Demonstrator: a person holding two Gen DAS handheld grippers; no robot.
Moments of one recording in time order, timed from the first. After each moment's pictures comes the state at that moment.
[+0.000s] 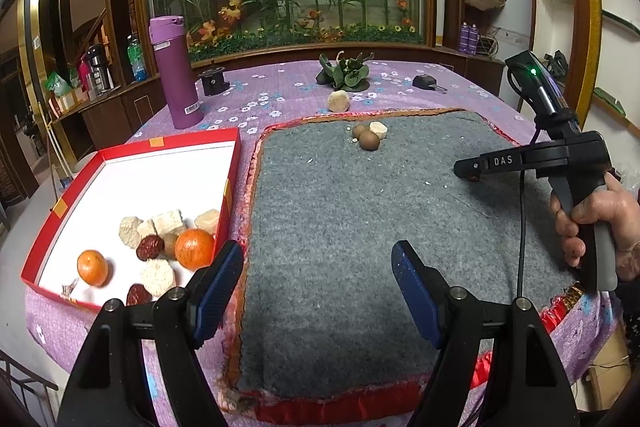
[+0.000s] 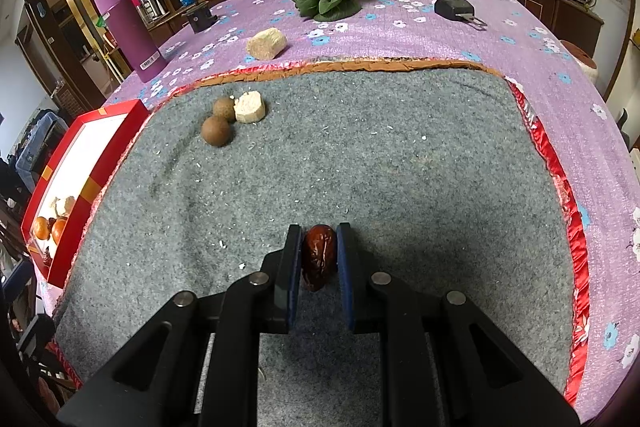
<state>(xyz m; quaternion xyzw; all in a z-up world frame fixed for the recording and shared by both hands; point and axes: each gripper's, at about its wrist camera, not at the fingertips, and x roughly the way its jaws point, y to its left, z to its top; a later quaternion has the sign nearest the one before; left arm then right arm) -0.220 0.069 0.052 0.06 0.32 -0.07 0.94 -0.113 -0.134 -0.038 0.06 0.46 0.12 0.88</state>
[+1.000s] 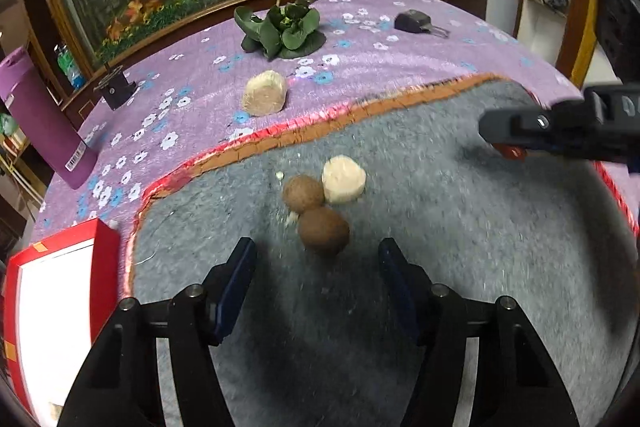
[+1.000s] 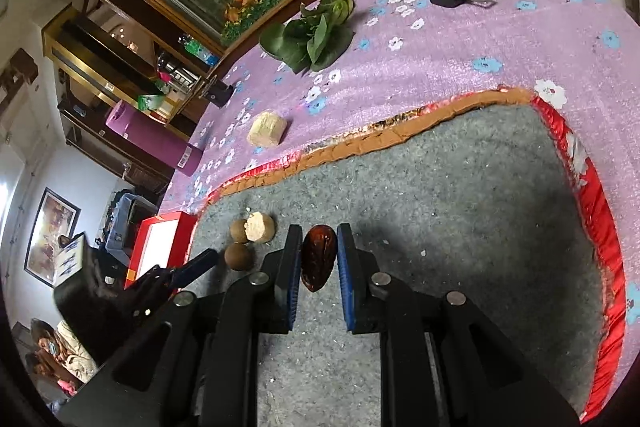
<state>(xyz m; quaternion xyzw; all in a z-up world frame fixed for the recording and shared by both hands) -0.034 -0.025 0.015 0.13 0.42 -0.11 0.89 -0.028 -0.195 -0.036 0.27 0.44 0.21 0.83</state>
